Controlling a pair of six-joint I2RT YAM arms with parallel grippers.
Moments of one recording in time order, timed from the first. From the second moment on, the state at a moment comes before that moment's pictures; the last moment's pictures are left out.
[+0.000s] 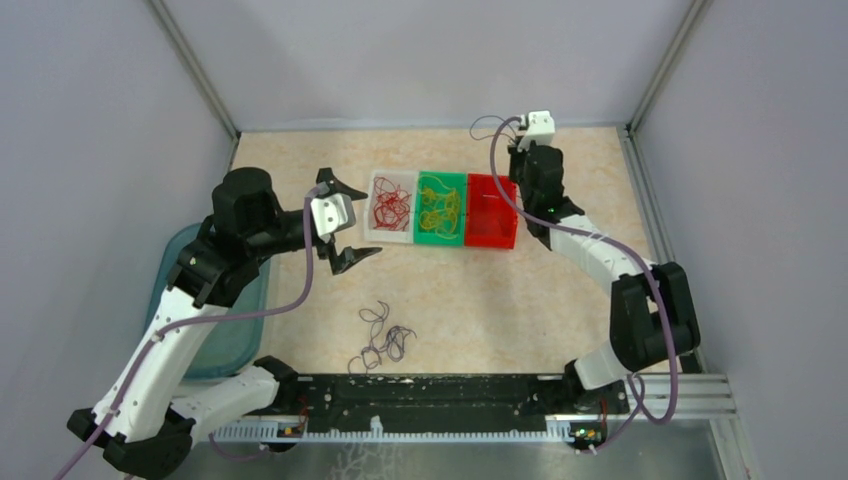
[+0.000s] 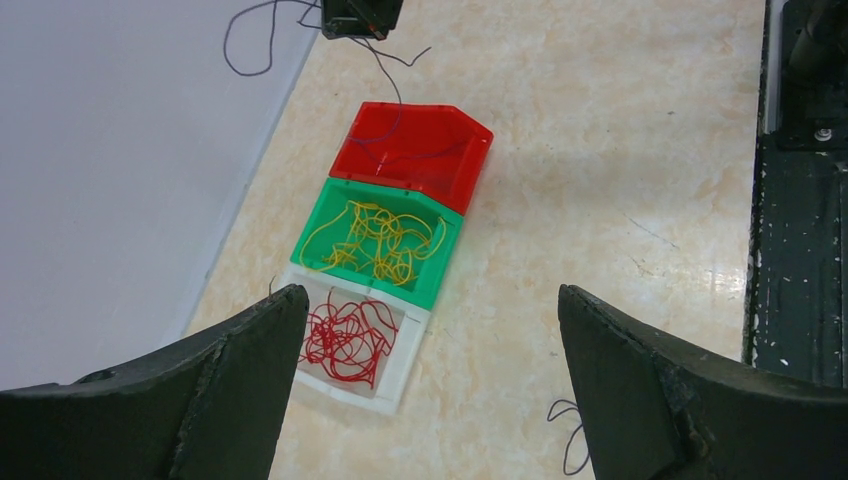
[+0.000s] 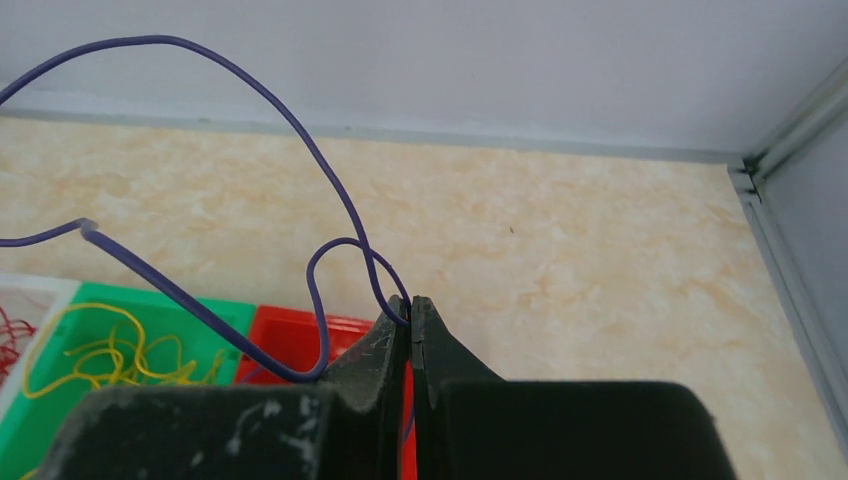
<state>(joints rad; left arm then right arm) -0.54 0.96 1.29 -0.63 0.61 0.57 0.34 1.48 0.99 0.38 0.28 -0.01</state>
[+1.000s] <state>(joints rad) -0.54 0.95 1.29 -0.60 0.59 0.57 0.37 1.80 1.22 -0.17 0.25 0.30</state>
